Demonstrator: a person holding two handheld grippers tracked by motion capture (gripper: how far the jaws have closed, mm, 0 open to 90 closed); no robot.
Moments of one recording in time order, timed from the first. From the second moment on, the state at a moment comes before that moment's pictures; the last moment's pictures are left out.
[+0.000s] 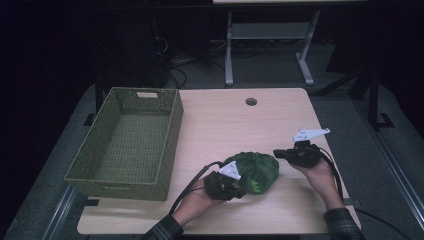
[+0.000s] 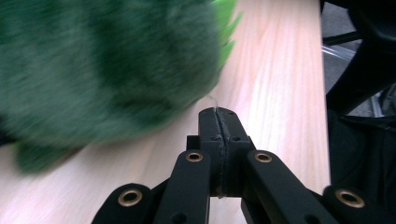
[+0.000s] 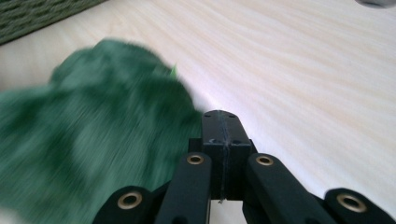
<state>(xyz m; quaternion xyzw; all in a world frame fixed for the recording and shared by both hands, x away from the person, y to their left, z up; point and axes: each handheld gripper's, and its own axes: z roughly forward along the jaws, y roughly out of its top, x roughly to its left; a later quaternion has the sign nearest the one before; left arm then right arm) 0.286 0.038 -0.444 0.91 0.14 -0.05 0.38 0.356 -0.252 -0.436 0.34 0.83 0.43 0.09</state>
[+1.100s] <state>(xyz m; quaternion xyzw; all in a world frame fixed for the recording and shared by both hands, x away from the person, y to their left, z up) 0.309 0.036 -0.461 0.92 0.16 -0.01 0.35 0.366 -0.223 -0.461 0.32 0.86 0.39 0.01</state>
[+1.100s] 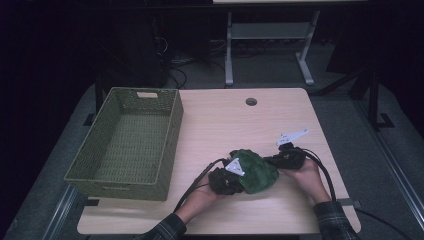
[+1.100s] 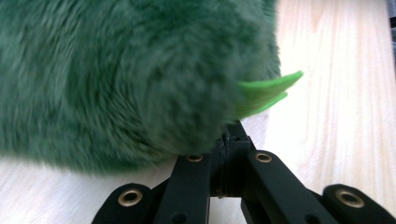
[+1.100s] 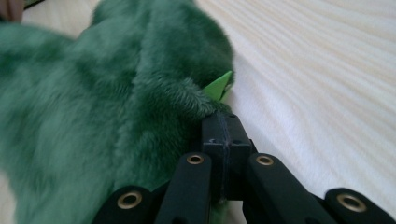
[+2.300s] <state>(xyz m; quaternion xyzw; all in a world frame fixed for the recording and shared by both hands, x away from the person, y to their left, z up) 0.326 0.093 -0.426 0.91 0.19 0.01 0.37 0.309 -0.264 -0.467 0.39 0.83 0.37 0.11</state>
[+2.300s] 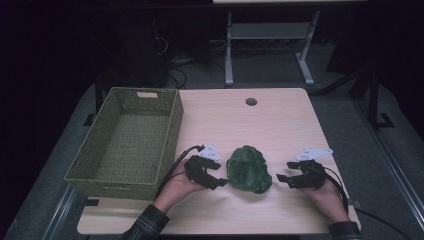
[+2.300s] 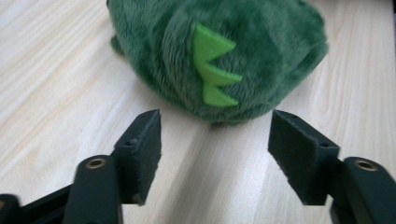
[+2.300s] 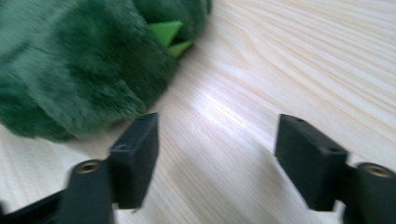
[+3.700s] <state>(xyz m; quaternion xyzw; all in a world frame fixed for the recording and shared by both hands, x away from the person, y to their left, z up) 0.353 0.032 -0.458 0.95 0.09 0.01 0.29 0.303 -0.271 -0.483 0.41 0.83 0.36 0.15</state>
